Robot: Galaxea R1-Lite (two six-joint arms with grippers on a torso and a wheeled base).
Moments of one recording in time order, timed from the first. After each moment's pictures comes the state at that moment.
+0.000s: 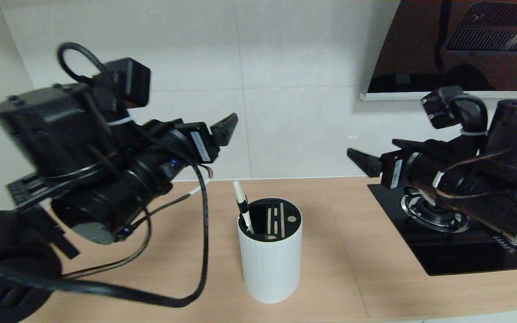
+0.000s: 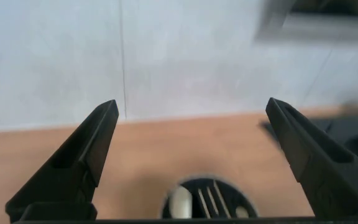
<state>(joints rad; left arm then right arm) -0.61 1.56 -0.82 -0.88 0.35 -0.15 0.56 1.55 -0.81 -0.73 -0.22 0.00</state>
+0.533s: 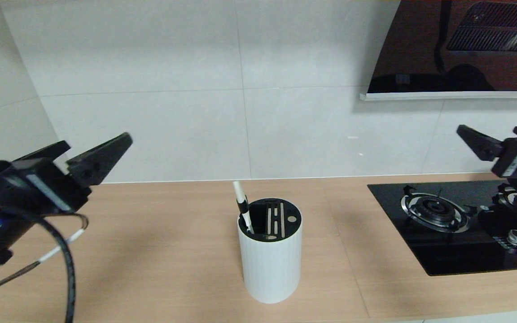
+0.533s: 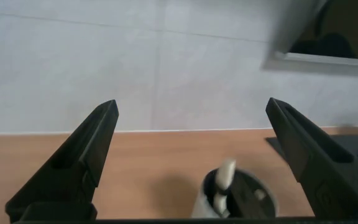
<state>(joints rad) -0.48 1.10 -0.51 -0.74 0.32 -0.14 0.21 1.27 -0.55 -0.89 -0.18 0.01</state>
